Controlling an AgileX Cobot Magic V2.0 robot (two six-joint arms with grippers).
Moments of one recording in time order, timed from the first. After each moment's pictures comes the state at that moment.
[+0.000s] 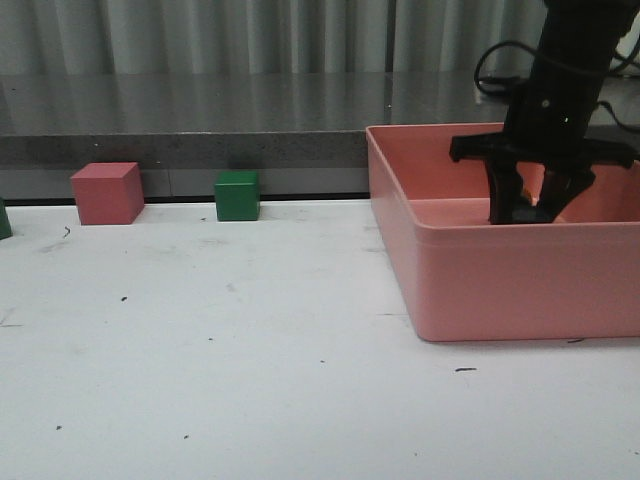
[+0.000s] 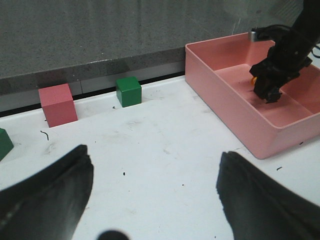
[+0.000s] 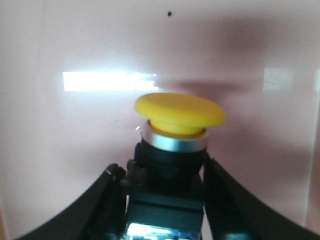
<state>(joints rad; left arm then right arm) -0.44 0.51 -0.67 0.01 0.58 -0.04 0.14 2.10 -1.74 0.05 1.00 0.19</state>
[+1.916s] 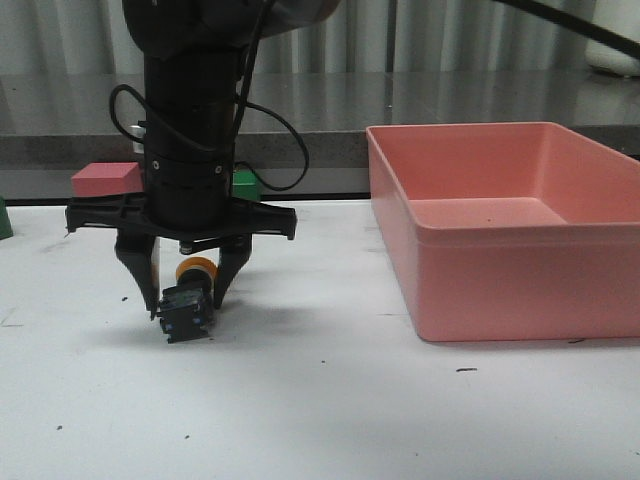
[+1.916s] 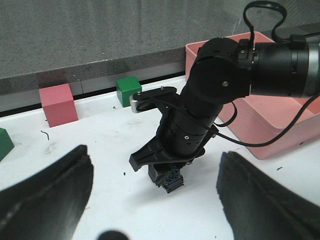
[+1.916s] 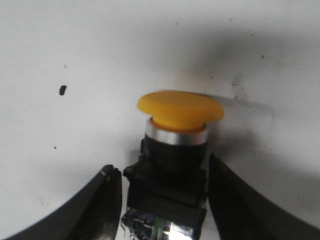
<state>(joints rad) -0.44 0.51 -0.67 0.01 0.58 -0.04 0.79 2.41 -2.17 0.00 1.11 0.70</state>
